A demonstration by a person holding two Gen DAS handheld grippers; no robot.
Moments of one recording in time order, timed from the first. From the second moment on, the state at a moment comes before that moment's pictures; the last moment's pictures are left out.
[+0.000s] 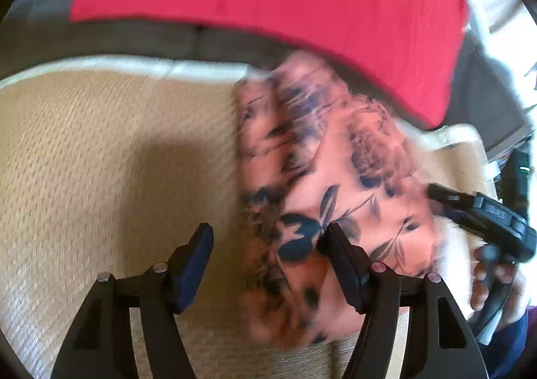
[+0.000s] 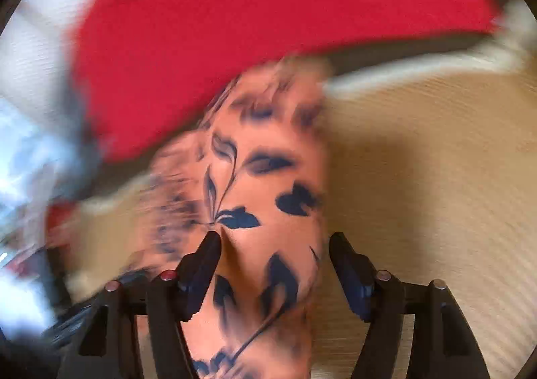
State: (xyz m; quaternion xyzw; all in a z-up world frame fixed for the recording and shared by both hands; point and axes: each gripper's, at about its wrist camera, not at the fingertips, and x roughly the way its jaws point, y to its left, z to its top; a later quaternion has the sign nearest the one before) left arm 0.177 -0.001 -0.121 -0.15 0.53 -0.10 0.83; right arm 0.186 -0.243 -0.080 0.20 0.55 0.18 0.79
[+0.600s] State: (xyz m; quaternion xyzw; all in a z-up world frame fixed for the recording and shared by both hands) left arm 0.084 0.003 -0.053 -0.10 0.46 -0.05 0.88; right arm 0.073 -0.207 -0.035 0.21 0.47 0.26 0.82
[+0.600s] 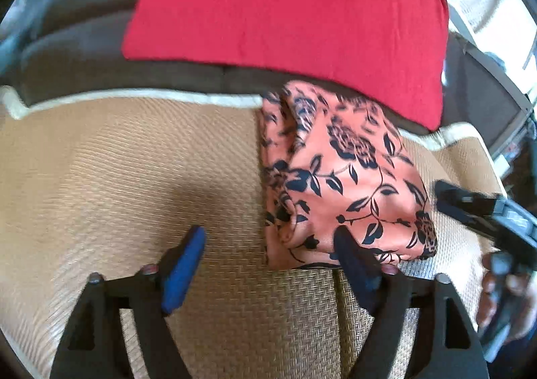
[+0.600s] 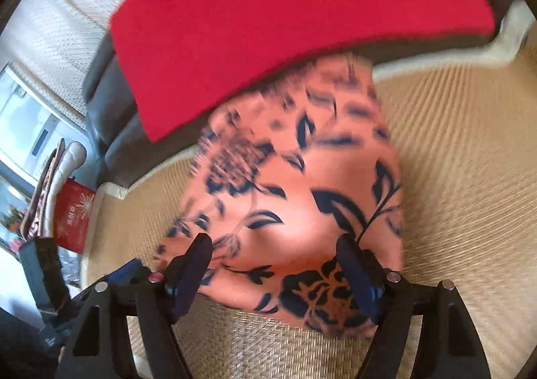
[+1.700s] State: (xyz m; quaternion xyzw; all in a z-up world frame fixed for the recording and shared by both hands) left arm 0.044 -0.066 0.029 0.00 0.38 -0.01 0.92; right arm 0.008 -0.221 0.041 0.03 0.42 0.17 0.89
